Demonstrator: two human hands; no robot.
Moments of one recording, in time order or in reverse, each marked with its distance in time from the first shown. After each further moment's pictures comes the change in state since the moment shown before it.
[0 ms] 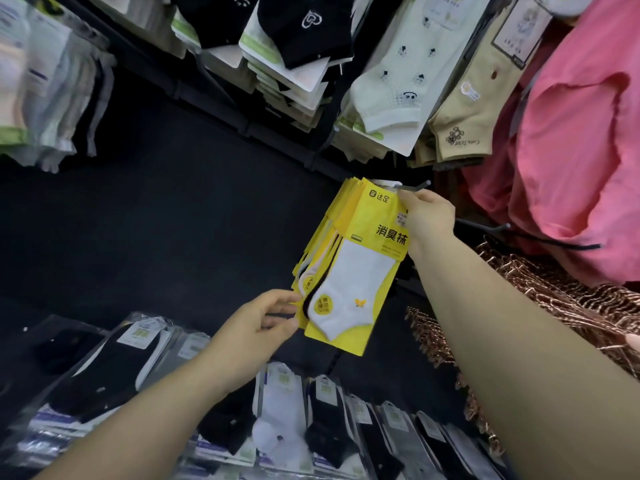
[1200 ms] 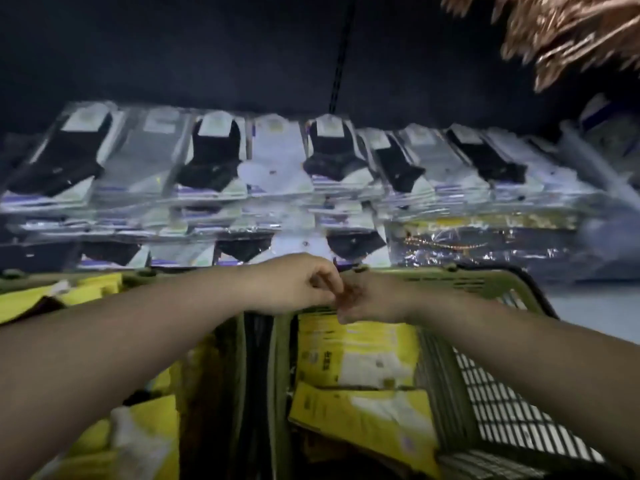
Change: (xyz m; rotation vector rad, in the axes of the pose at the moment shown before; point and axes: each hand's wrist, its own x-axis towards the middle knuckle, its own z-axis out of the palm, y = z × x) left_hand -0.122 -0.152 0.150 0.583 -0.944 -0.418; right_hand -0.271 0.340 -0.156 -0.591 -1.302 0.491
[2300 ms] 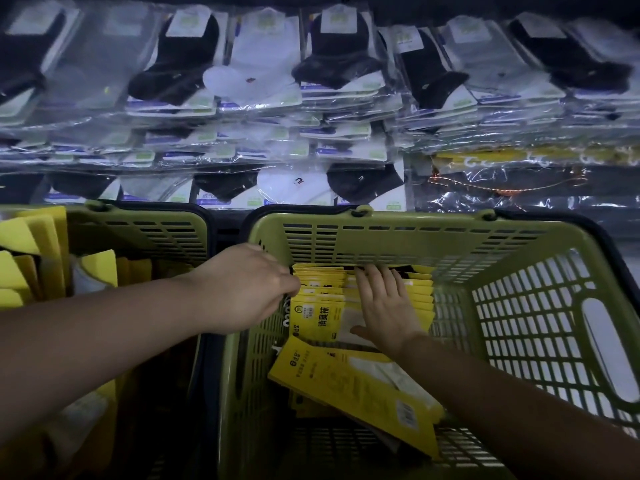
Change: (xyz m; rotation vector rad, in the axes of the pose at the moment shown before) left_hand -0.001 -0.064 0.066 0.866 -0.004 0.118; right_hand 0.041 0.143 0.128 -0.776 0.282 0.003
